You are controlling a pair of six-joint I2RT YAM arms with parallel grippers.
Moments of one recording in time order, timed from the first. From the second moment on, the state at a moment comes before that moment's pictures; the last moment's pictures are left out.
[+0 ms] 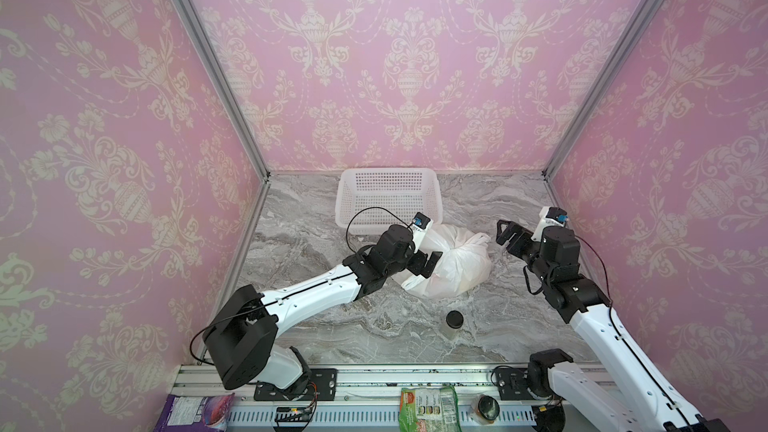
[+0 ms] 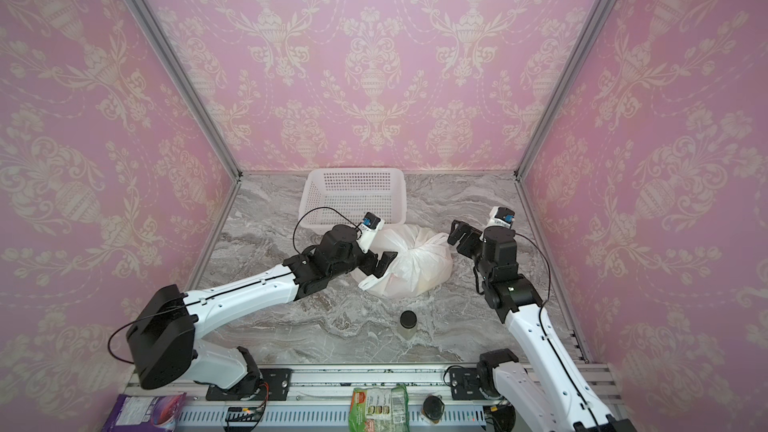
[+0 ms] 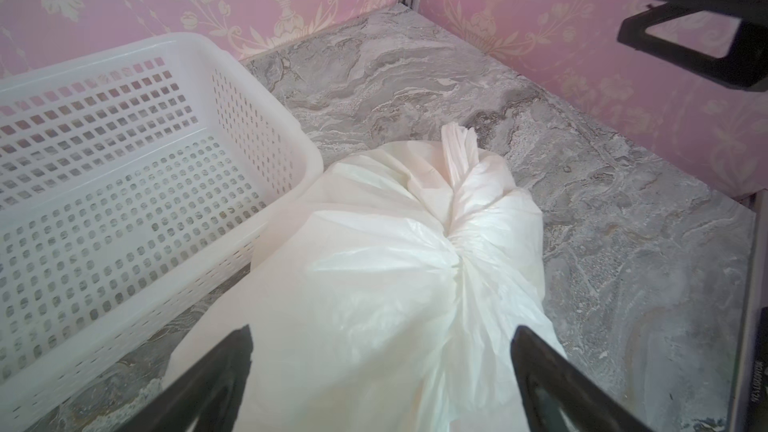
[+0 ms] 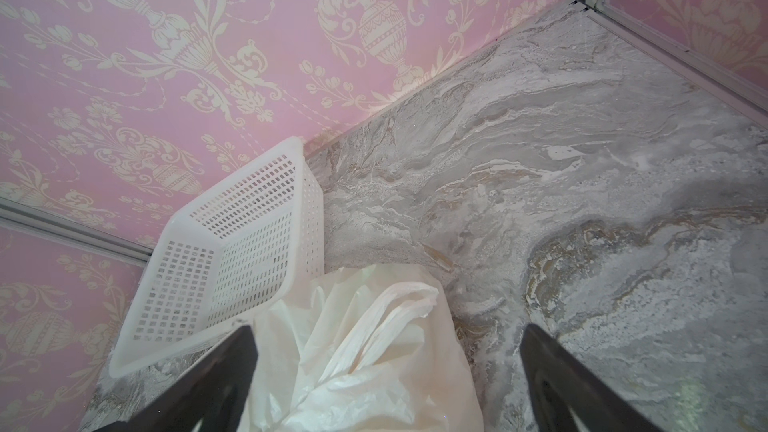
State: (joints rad) left arm -0.84 1.50 0.97 0.00 -0.05 -0.14; right arm 0.15 0.85 0.68 -0.23 0.10 0.60
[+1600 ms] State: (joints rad) left arm -0.62 0.94 0.55 -0.18 -0.42 -0.23; right arm 0.85 1.31 0.94 -0.21 0.07 0.21
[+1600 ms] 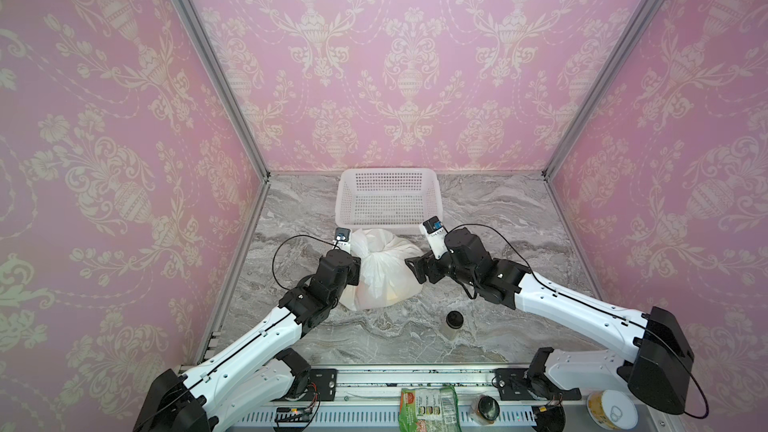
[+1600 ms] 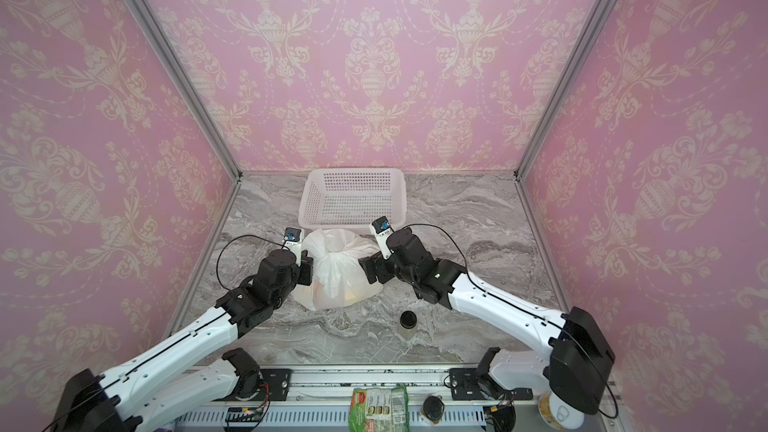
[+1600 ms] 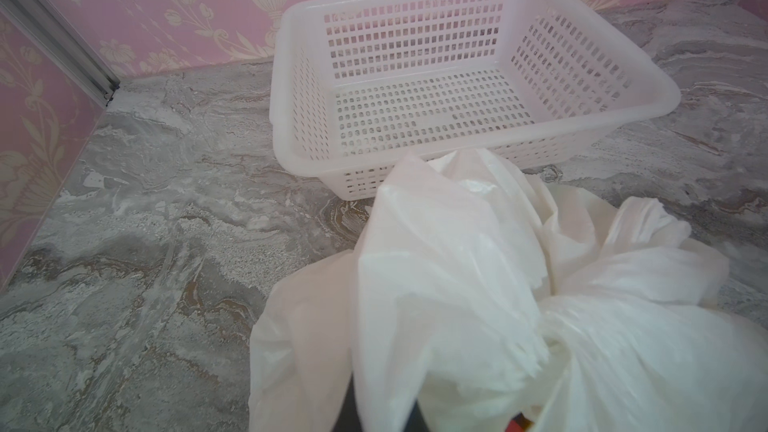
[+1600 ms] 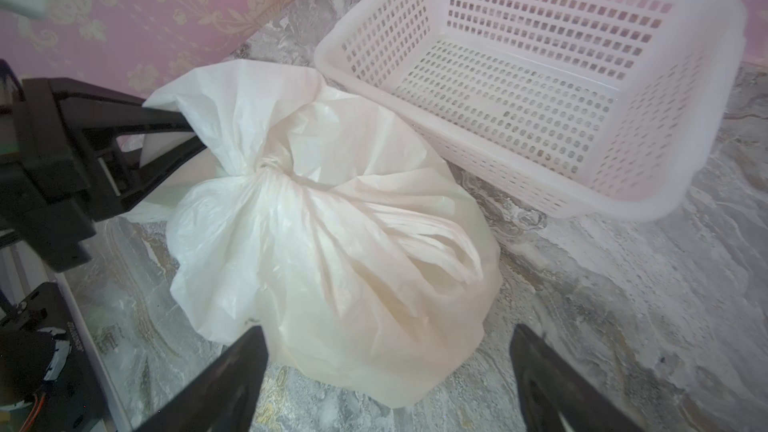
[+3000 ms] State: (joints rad) left arm -0.61 0.66 0.47 -0.21 -0.49 -0.26; right arm 0.90 1.52 0.96 0.00 0.18 0.26
